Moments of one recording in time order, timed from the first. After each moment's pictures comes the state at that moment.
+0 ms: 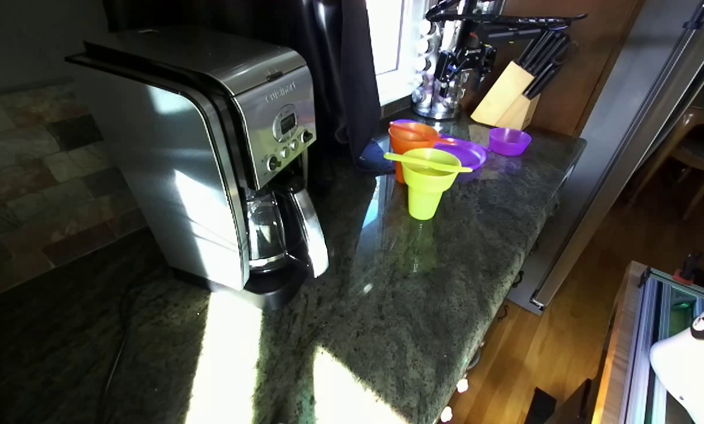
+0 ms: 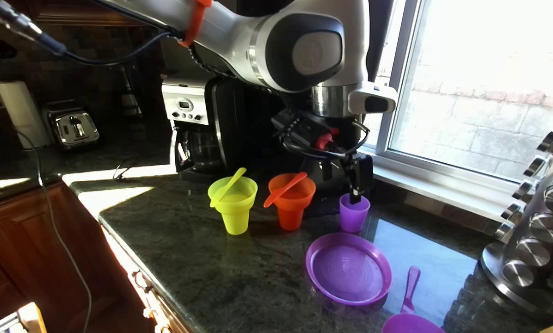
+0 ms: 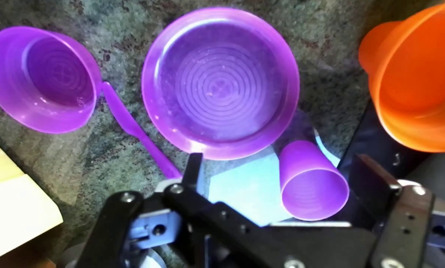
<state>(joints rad) -0.20 0.15 -0.16 -1.88 -0.04 2.19 0.10</state>
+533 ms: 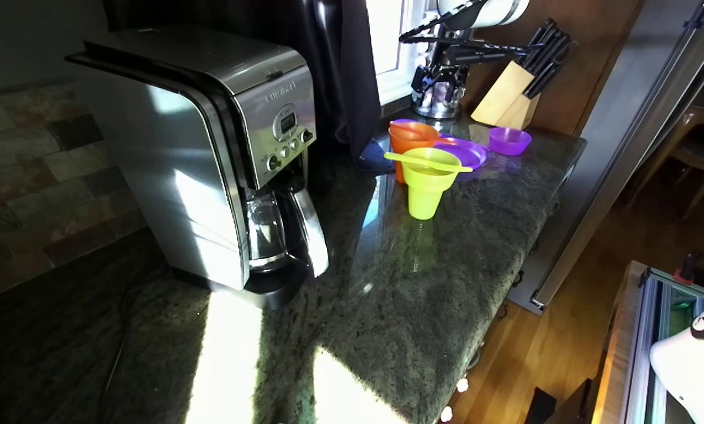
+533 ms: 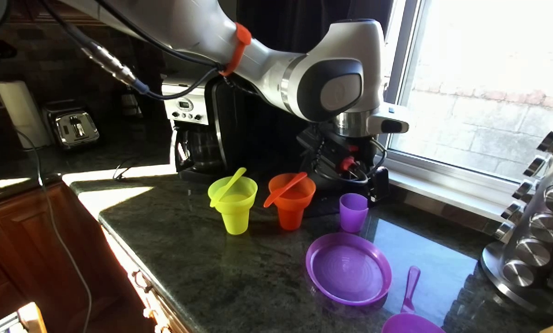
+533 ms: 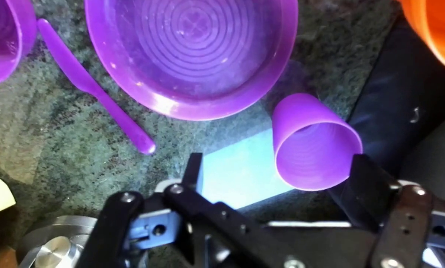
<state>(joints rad) -0.20 0.36 -0.16 -1.72 0.02 2.31 0.09</state>
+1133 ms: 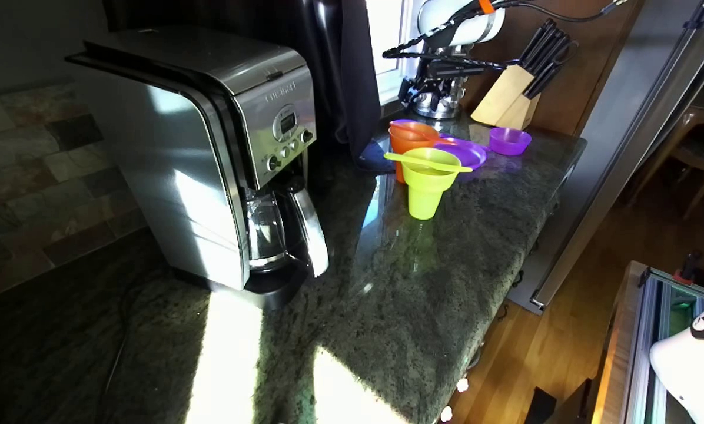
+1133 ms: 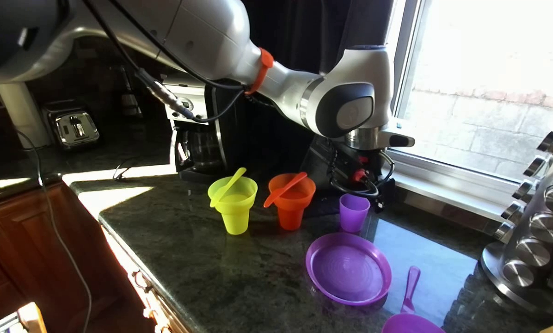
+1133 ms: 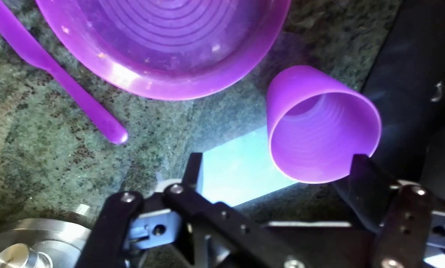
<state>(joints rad) -0.21 0.52 -0.15 -1.56 0.06 2.31 0.09</state>
